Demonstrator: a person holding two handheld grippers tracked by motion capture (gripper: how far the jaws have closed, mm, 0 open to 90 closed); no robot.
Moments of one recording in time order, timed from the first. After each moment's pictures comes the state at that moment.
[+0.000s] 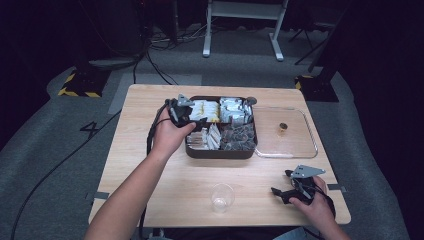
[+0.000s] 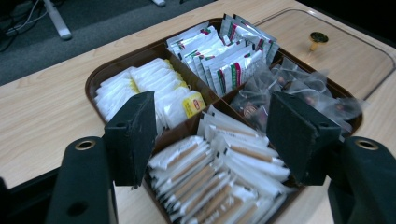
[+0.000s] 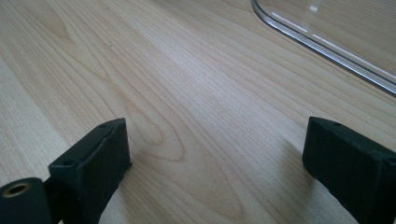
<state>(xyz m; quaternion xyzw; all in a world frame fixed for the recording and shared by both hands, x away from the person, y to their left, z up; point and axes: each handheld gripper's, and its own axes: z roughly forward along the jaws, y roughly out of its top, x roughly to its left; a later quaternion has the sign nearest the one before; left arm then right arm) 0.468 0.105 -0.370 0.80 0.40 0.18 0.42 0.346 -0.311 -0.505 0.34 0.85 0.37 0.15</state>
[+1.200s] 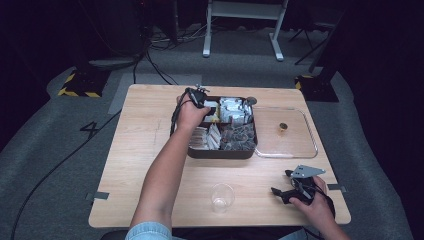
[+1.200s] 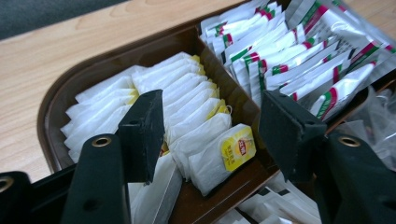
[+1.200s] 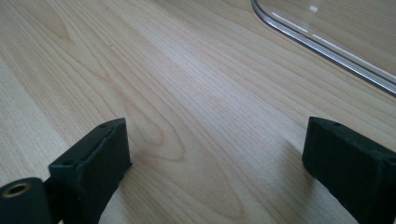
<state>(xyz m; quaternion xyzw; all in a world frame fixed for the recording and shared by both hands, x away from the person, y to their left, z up) 0.574 0.068 -0.428 0.80 0.46 0.13 0.35 0.346 -0.310 -0.505 0.34 0.85 0.37 0.15</state>
